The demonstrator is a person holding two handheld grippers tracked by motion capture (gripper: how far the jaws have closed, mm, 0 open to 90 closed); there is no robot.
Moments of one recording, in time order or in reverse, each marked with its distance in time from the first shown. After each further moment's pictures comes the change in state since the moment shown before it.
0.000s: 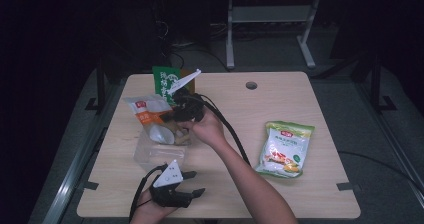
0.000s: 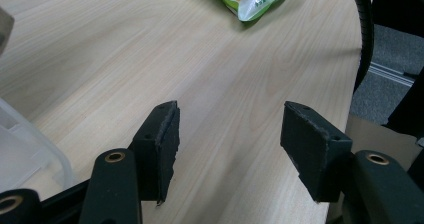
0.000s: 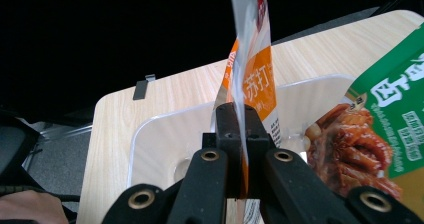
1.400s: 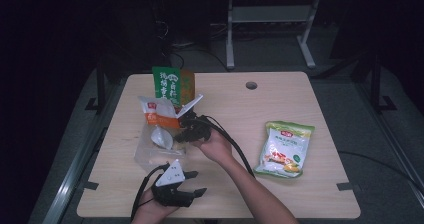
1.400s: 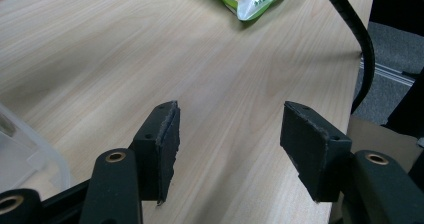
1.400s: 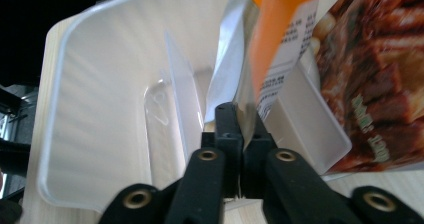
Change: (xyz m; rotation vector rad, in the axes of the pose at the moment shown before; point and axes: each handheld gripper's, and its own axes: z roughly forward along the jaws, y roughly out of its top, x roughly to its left) left arm 0.000 0.001 0.005 -0.001 -0.008 -0.004; right arm -0.012 -0.070 0.035 0.178 -0.043 0.043
